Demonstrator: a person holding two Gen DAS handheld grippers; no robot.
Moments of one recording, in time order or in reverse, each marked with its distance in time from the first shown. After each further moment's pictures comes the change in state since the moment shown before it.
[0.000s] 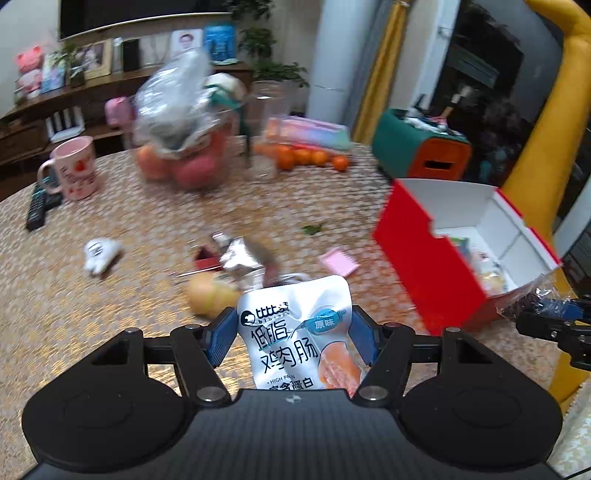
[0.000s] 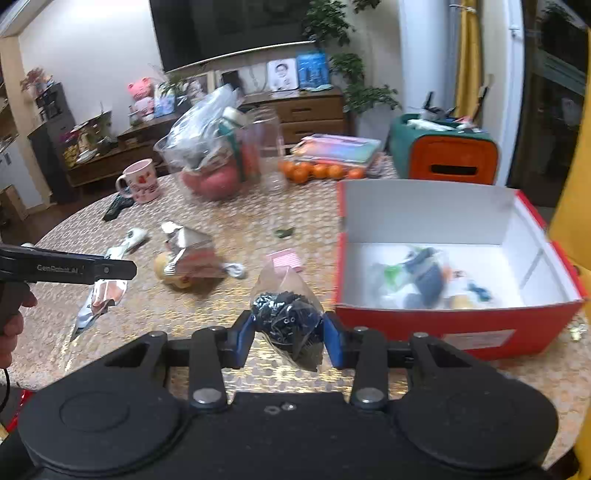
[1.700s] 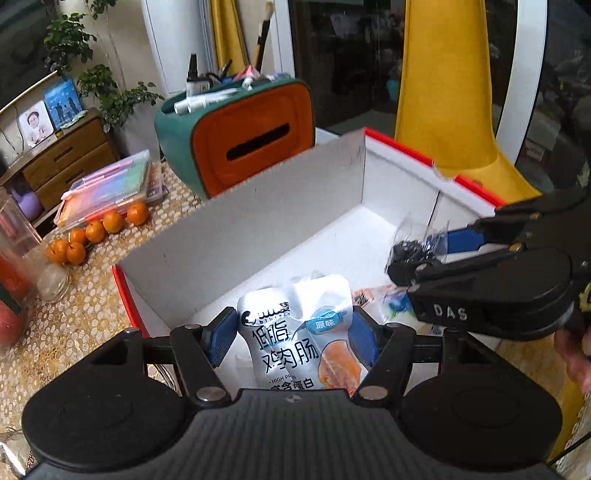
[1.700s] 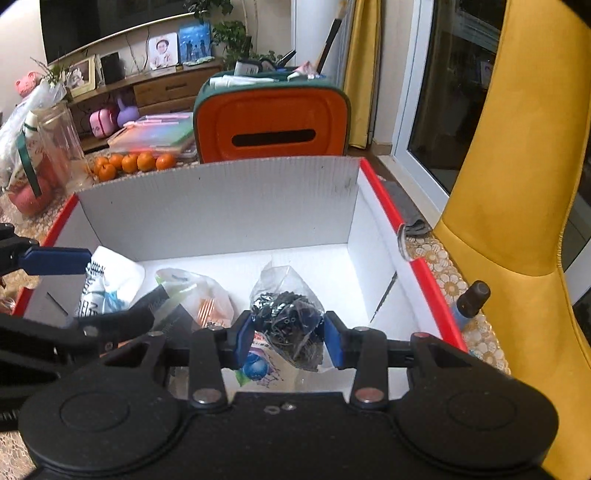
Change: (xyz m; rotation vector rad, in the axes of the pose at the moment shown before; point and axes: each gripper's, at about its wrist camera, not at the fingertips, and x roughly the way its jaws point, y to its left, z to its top) left arm 0.170 -0.240 0.058 0.451 0.070 -0.093; right arm 0.104 -0.185 0.036 0.093 0.109 -0.277
